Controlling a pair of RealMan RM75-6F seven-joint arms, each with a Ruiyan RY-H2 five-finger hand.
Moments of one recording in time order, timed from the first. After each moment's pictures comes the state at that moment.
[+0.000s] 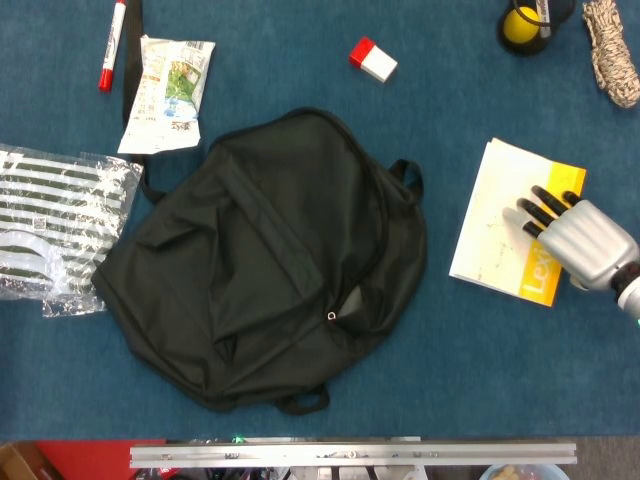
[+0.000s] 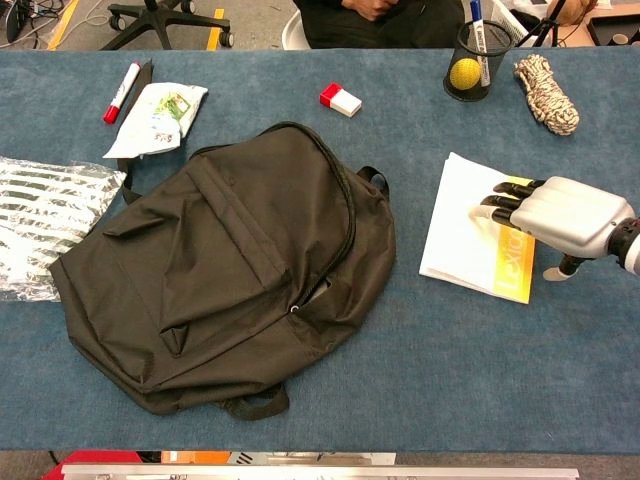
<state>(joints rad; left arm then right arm) 0.03 -0.98 0.02 -1.72 1.50 1.54 -0.01 0.50 -1.31 -0.03 -1.45 -1.52 0.80 -0.52</state>
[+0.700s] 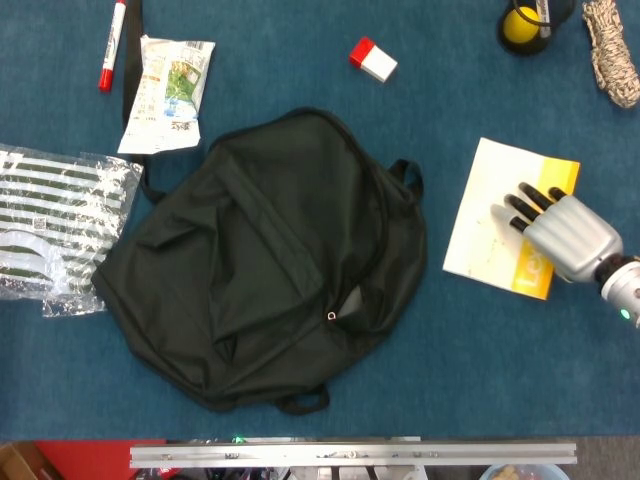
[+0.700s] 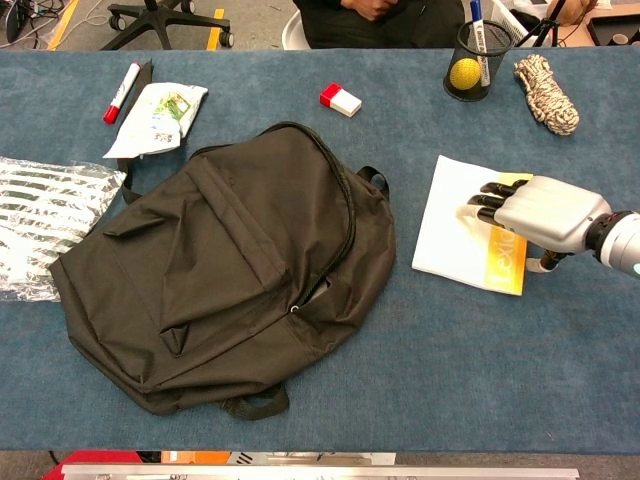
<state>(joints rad) 0.04 -0.99 0.01 -1.71 1.50 1.56 -0.03 0.55 -1.34 -0.04 -1.44 -1.43 0.76 -0.56</state>
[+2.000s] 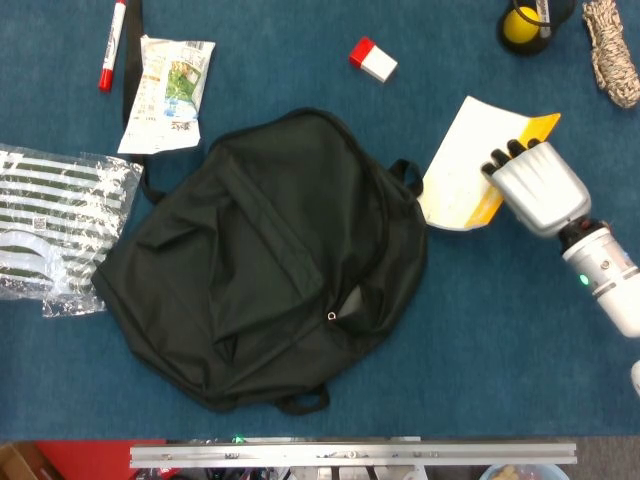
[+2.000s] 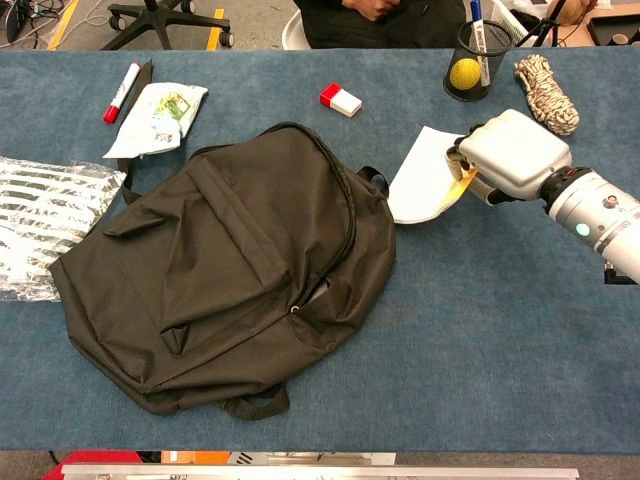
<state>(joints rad) 0.04 -0.96 0.01 -1.71 1.53 1.57 -0.06 0.57 -1.55 0.06 -1.27 -1.46 1.04 -0.52</state>
